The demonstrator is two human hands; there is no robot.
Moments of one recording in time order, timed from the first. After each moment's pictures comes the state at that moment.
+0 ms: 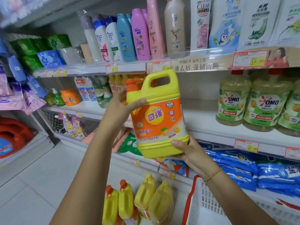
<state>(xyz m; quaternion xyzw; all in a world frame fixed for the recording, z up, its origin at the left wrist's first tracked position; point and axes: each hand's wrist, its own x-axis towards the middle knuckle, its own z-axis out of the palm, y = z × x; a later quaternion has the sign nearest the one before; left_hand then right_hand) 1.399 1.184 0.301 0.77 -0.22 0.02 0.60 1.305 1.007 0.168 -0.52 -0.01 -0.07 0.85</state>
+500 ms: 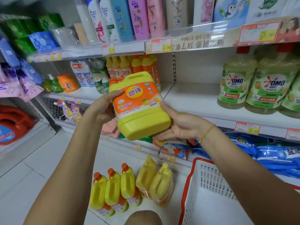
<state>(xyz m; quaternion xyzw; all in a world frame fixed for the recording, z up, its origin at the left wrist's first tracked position) 1.446 1.217 0.270 0.63 -0.05 -0.22 0.74 1.331 1.008 0.213 -0.59 0.03 0.17 0.79</state>
